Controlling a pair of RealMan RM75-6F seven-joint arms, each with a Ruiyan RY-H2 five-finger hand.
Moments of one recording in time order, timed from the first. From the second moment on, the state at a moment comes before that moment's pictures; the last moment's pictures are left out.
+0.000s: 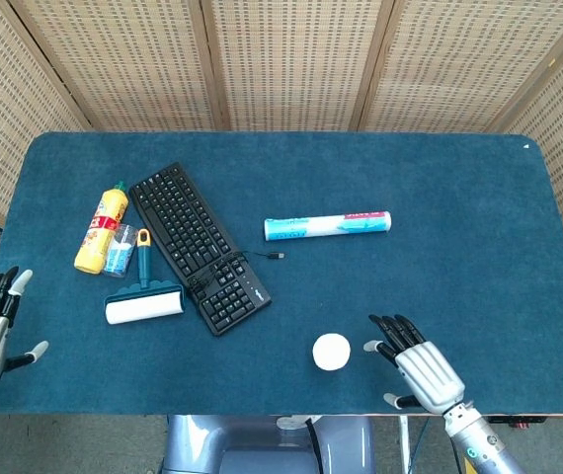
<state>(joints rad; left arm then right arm) -0.09 -1.17 -0.04 -1.65 1.47 1.48 0.18 0.26 -1.22 -0.06 -1.84 -1.69 1.20 -0.13</state>
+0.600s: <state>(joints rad) -0.09 -1.17 -0.04 -1.65 1.47 1.48 0.18 0.33 -1.30 0.03 -1.96 -1.47 1.09 -0.36</state>
